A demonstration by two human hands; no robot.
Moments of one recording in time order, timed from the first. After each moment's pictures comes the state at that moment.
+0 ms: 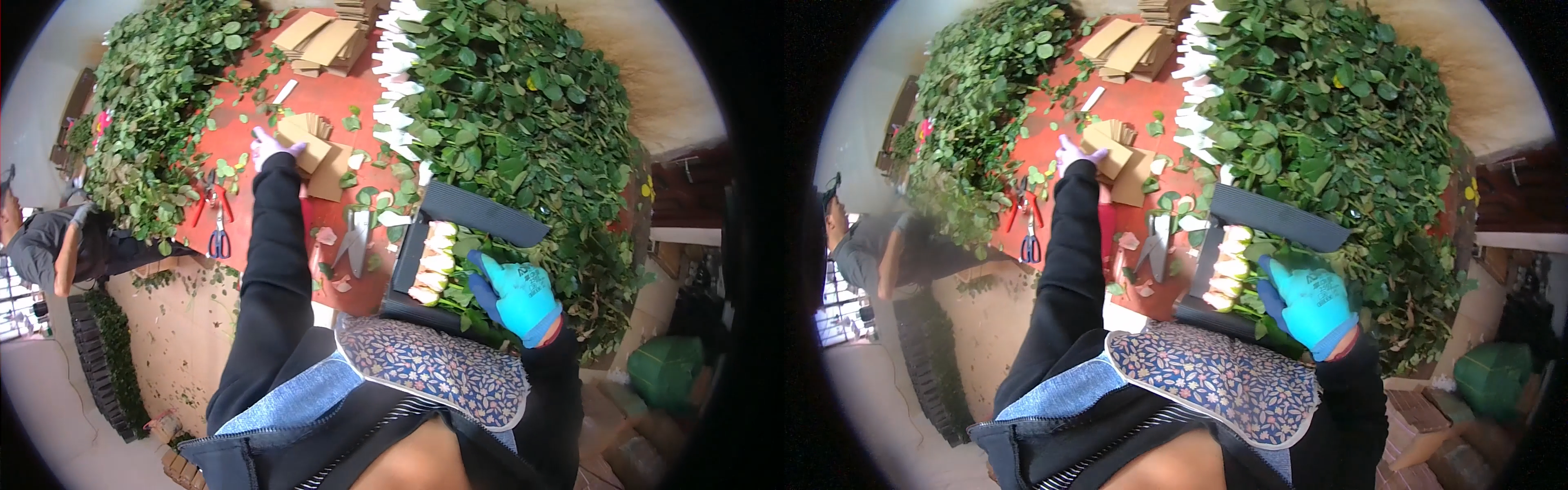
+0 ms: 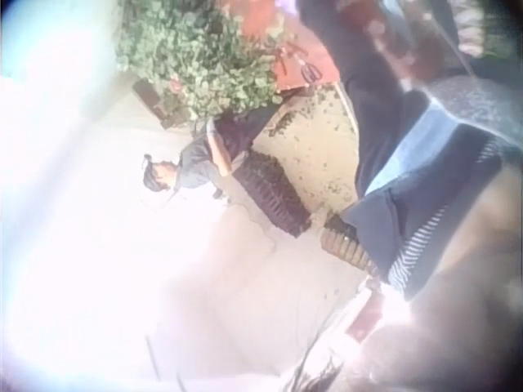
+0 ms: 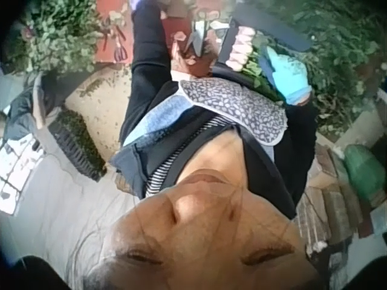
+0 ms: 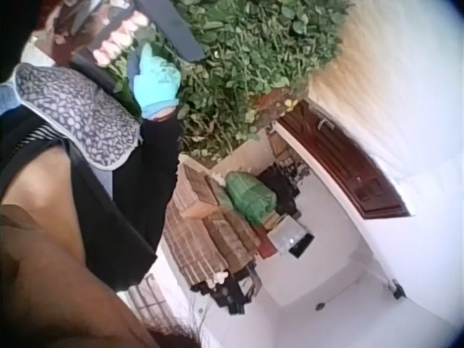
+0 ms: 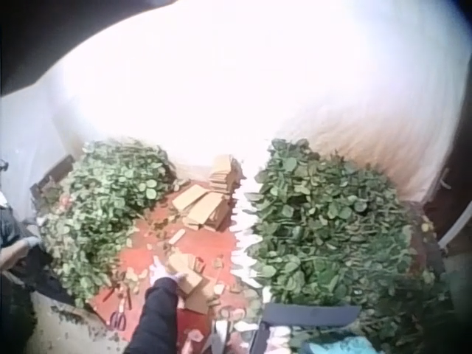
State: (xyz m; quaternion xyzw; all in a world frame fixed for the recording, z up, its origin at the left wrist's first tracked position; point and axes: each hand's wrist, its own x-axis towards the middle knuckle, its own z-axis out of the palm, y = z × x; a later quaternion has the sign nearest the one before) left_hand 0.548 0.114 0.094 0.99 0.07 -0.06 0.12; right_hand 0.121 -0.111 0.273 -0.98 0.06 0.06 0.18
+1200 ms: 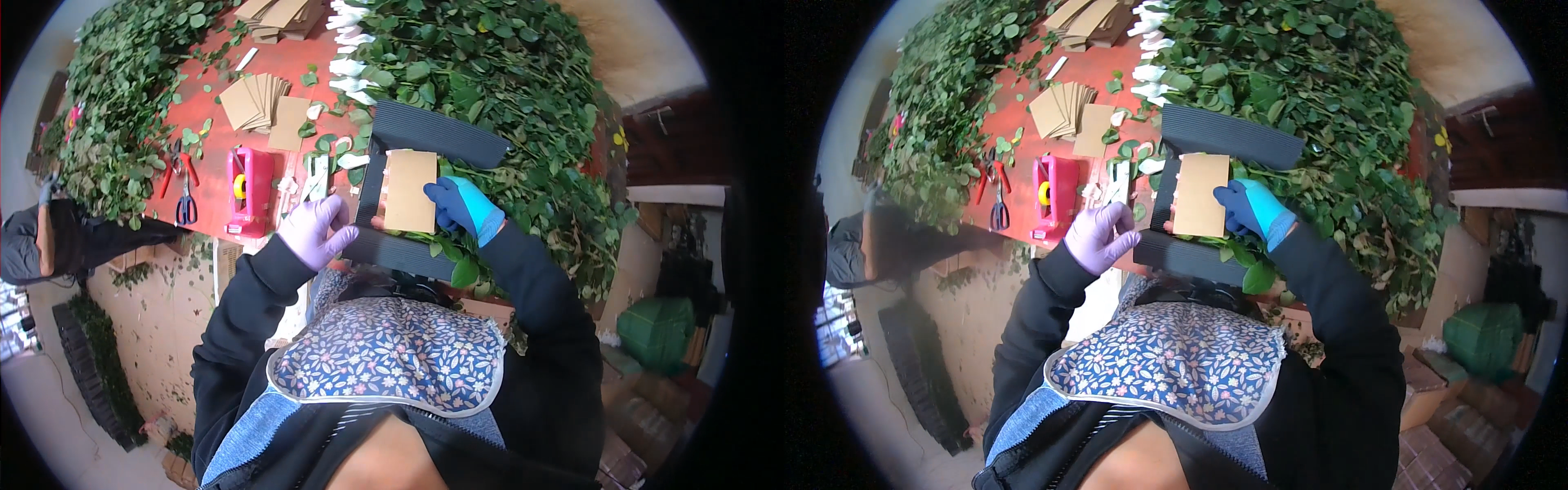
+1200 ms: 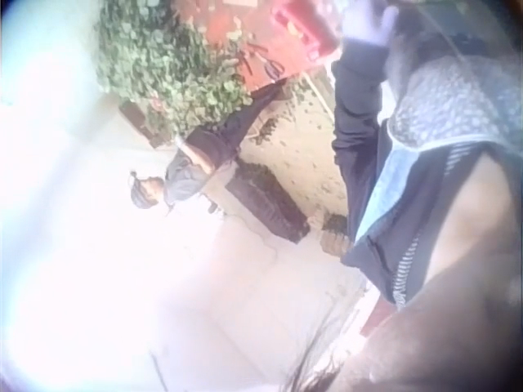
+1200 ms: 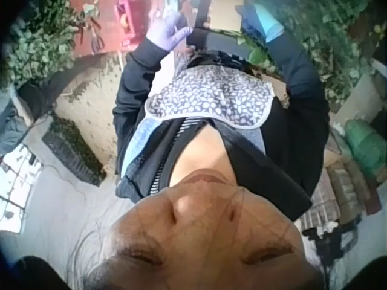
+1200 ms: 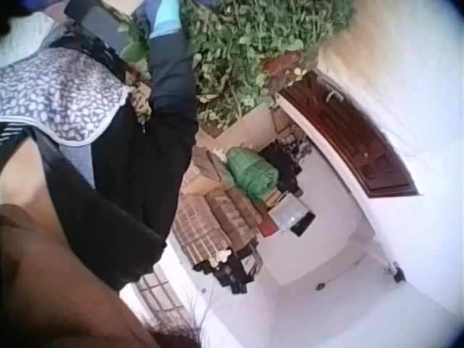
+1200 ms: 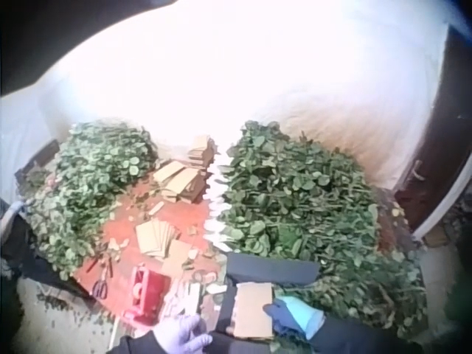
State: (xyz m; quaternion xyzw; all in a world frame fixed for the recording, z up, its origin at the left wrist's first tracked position) left_hand 0.282 0.111 0.221 0.79 -0.45 -0.28 0.32; right_hand 0.156 -0.148 0.173 -0.62 0.27 0.19 0.71
